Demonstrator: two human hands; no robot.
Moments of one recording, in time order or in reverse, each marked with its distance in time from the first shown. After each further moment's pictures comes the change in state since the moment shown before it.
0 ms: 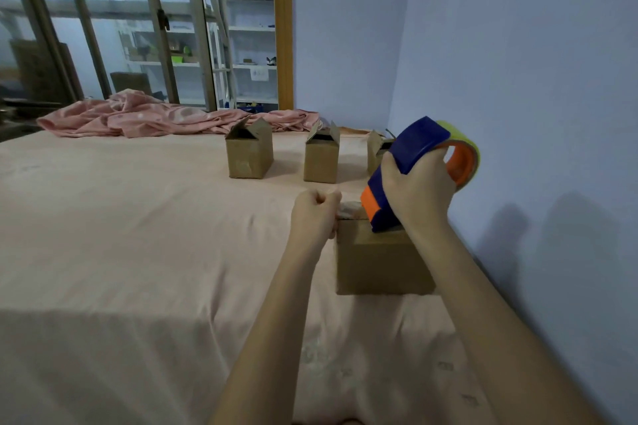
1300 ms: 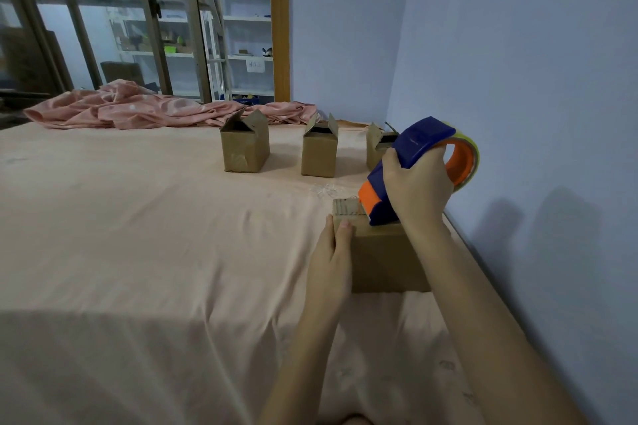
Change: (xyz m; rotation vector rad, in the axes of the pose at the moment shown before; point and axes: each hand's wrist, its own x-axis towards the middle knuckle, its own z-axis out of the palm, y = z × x) left_hand -0.054 -0.051 0.018 -0.139 -0.136 0.032; right_hand 0.003 0.010 0.016 0.027 0.015 0.132
